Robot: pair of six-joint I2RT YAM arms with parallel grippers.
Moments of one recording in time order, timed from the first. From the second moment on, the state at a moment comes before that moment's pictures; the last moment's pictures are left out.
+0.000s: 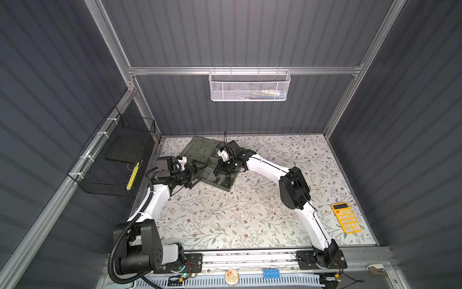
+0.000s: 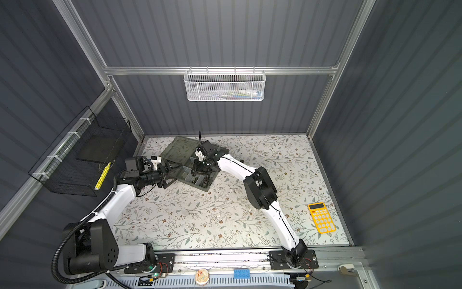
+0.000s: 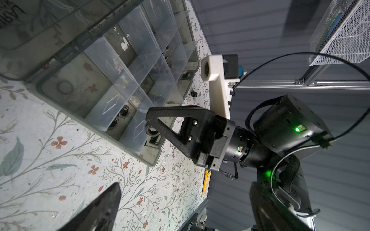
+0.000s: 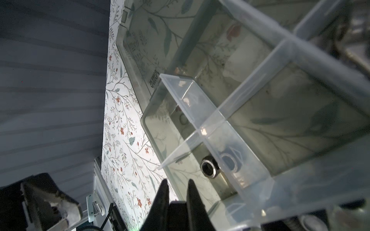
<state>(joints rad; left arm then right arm) 0.06 1.33 0.86 -0.28 0.86 -0.79 0.74 2.44 2.12 -0.56 -0.49 0.67</state>
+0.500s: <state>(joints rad) 0.05 1.27 0.87 -0.43 0.81 -0.69 0.74 2.49 2.19 -0.60 -0.47 0.65</state>
